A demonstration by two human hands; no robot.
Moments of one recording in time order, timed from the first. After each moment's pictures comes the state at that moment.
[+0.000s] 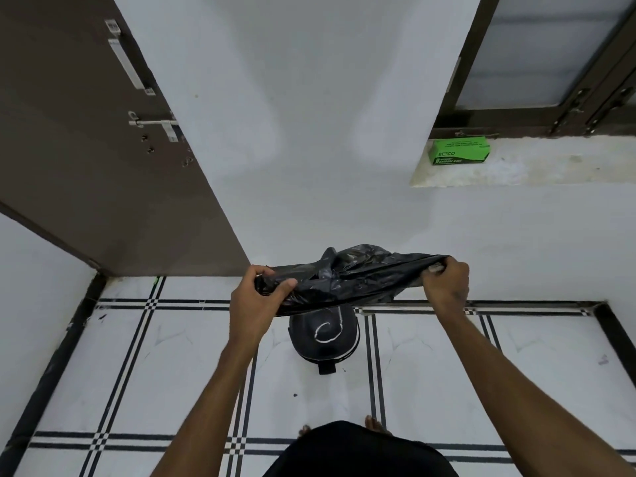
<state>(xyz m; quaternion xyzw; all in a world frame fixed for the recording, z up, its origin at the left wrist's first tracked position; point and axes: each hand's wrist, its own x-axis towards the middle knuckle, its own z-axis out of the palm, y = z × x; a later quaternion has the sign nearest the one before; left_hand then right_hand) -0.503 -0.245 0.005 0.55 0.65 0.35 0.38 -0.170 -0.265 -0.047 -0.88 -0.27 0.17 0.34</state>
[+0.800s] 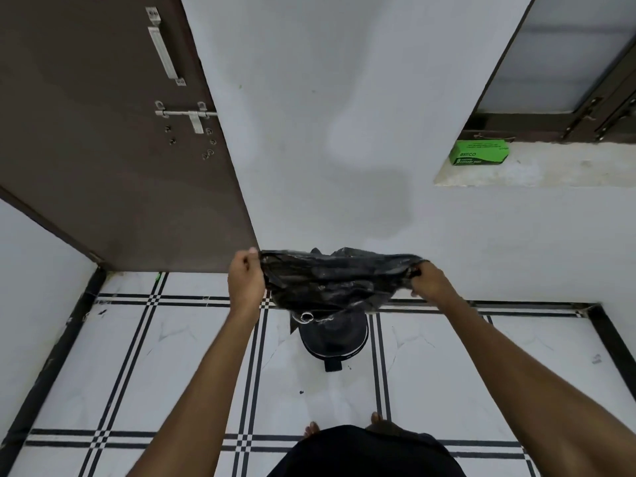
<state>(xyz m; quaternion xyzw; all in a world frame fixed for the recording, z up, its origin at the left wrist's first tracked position) -0.569 -0.199 -0.003 0.43 0.68 0.43 0.41 -0.235 -0.250 -0.043 -0.84 -0.42 0.33 0.13</state>
